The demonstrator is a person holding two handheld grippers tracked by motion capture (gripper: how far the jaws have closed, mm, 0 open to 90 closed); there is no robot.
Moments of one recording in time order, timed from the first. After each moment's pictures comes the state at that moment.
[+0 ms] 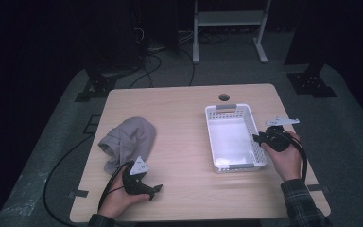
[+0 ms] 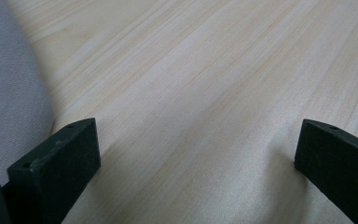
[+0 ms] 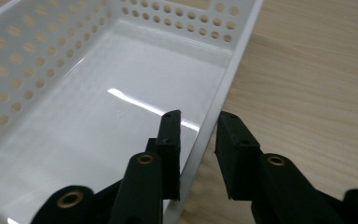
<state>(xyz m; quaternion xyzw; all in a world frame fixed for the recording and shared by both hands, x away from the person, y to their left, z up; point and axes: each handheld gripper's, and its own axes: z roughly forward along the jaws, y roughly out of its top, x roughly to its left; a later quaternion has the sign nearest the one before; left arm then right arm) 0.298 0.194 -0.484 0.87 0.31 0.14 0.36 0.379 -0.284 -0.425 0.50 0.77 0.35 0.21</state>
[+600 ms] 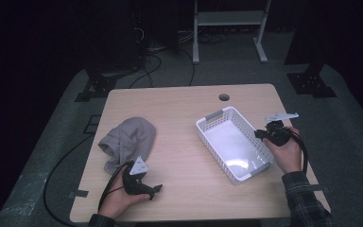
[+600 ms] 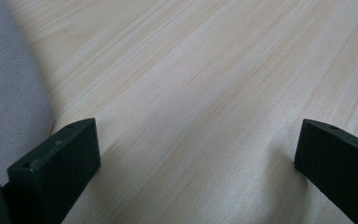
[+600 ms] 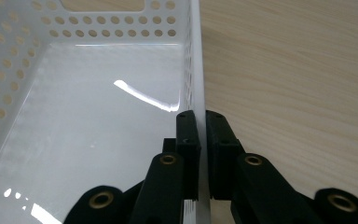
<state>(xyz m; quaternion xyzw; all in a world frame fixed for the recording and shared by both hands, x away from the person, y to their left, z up) 0.298 0.194 -0.484 0.87 0.31 0.14 0.36 0.396 -0.290 -0.422 0.48 0.78 0.34 0.20</state>
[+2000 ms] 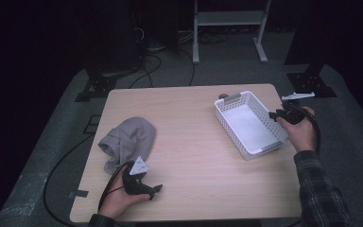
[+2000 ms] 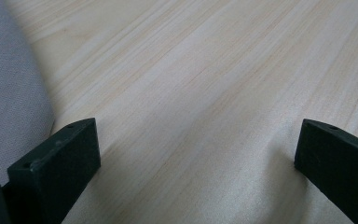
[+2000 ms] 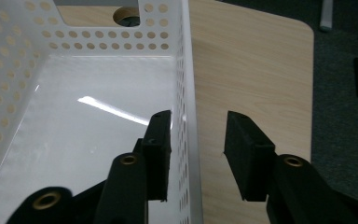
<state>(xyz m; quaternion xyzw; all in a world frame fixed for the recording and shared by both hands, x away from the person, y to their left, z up) 0.298 0.194 -0.484 0.87 0.31 0.14 0.36 0.457 -0.350 -0.404 0.53 0.74 0.33 0.24</state>
